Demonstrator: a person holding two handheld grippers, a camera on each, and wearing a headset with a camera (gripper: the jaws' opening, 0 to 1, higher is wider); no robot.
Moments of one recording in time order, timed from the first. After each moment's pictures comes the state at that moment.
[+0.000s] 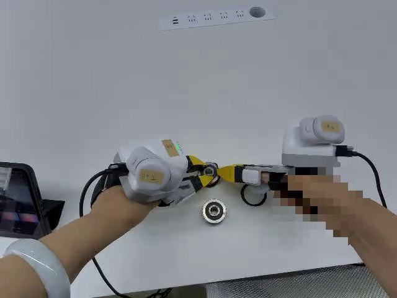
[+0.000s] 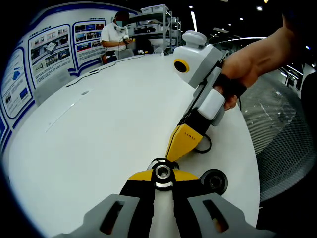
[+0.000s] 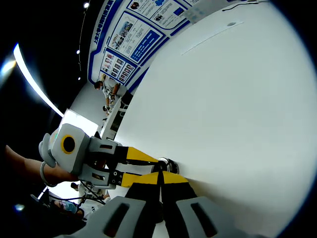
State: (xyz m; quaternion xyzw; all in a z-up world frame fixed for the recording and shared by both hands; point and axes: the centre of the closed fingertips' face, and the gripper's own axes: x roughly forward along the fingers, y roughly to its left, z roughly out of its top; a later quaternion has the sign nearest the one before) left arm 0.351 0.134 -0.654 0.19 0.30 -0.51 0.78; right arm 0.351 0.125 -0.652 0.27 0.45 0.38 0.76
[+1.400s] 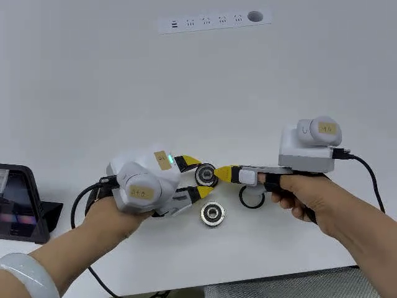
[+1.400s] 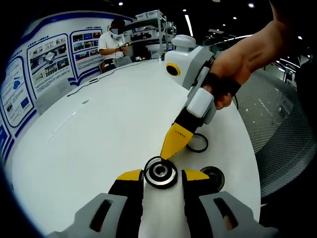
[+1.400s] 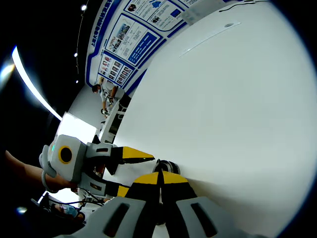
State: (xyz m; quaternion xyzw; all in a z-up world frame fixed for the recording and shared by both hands) left arm 0.345 0.138 -0.646 0.20 0.26 -0.52 0.79; right arm 0.353 0.126 -0.647 0.28 0.45 0.37 0.77
